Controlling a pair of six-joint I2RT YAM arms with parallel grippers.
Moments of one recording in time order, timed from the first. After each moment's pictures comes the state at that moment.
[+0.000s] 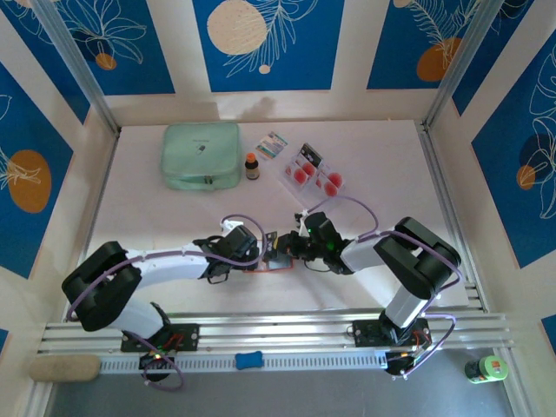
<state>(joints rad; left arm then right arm) -0.86 1.45 0.63 -0.31 -0.34 -0.68 0.72 1.66 0.49 0.56 -0.37 1.01</state>
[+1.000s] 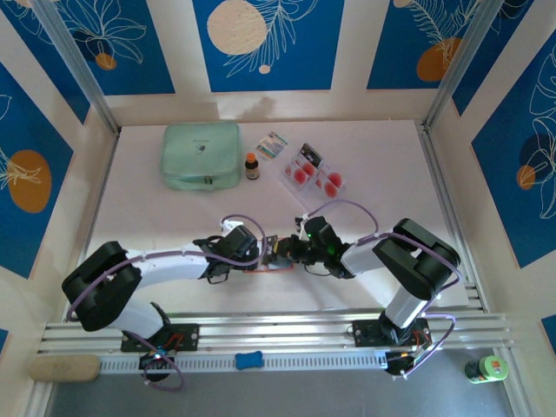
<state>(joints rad) -0.86 1.45 0.63 -0.31 -0.34 -0.68 0.75 1.66 0.46 0.60 -0.35 1.03</state>
